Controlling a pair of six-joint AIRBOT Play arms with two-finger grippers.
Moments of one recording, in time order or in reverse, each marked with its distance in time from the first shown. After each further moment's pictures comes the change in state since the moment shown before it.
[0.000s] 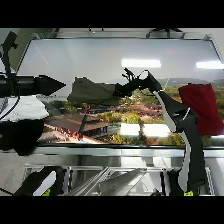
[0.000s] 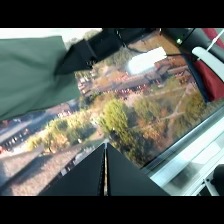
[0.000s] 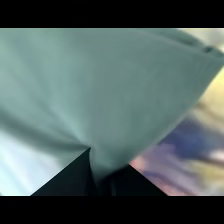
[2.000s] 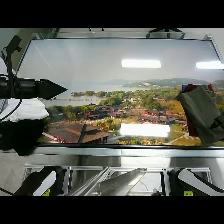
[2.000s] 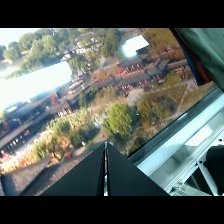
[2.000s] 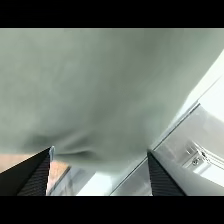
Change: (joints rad) left arm -0.001 0.000 0.000 -0.001 0.067 -0.001; right arm -1.033 0.979 -0.924 -0.919 0.261 0.415
